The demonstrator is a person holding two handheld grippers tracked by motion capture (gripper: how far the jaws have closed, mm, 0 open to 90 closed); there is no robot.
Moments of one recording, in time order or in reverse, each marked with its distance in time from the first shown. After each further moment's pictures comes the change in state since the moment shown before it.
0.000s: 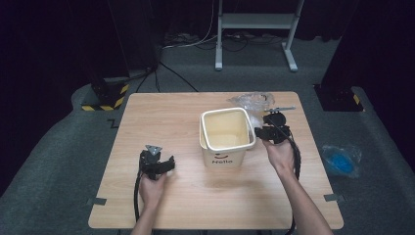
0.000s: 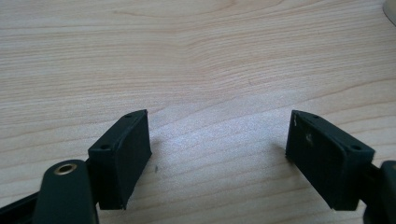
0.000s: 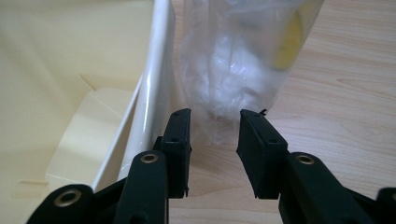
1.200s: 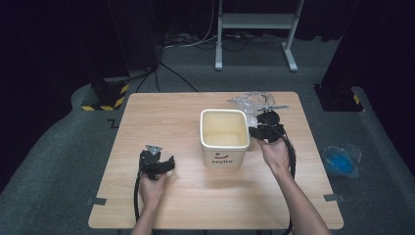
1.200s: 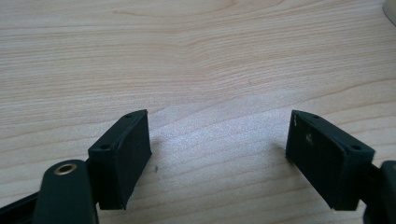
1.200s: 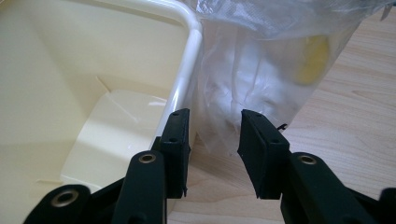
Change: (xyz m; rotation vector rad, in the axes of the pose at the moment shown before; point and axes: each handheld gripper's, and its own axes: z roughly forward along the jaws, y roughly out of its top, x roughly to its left) left arm 0.000 0.000 0.000 0.000 0.000 0.000; right arm 0.016 0.006 0.001 -0.004 0.010 -0.036
